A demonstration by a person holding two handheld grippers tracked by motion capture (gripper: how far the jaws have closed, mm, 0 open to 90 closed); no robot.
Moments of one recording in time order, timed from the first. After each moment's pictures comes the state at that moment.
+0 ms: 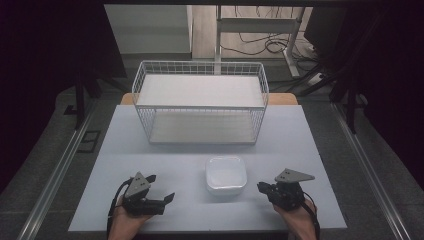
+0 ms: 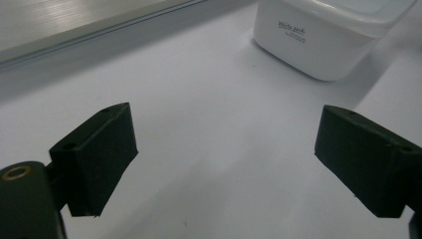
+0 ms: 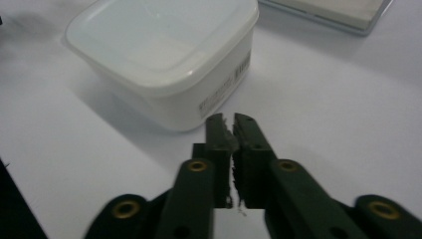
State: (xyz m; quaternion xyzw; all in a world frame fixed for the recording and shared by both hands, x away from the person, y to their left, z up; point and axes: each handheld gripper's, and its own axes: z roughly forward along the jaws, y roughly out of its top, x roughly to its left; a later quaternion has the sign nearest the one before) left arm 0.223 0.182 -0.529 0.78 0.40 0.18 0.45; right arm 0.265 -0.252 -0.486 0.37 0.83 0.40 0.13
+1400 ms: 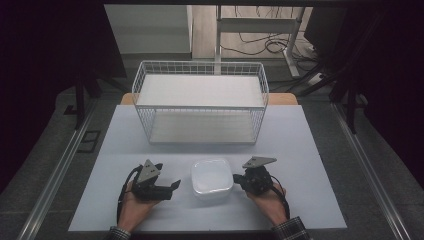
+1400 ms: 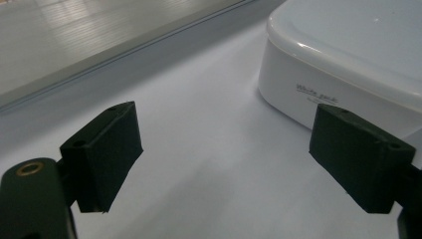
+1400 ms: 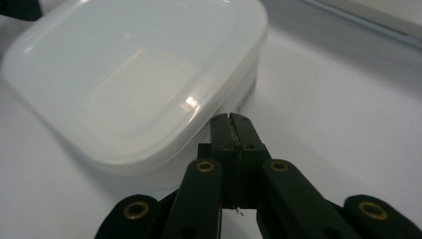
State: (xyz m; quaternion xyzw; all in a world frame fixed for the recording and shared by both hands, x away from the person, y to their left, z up) left arm 0.258 0.170 -0.524 0.78 0.40 0.20 0.44; right arm 0.306 -0.178 -0.501 0.34 0.86 0.37 0.09
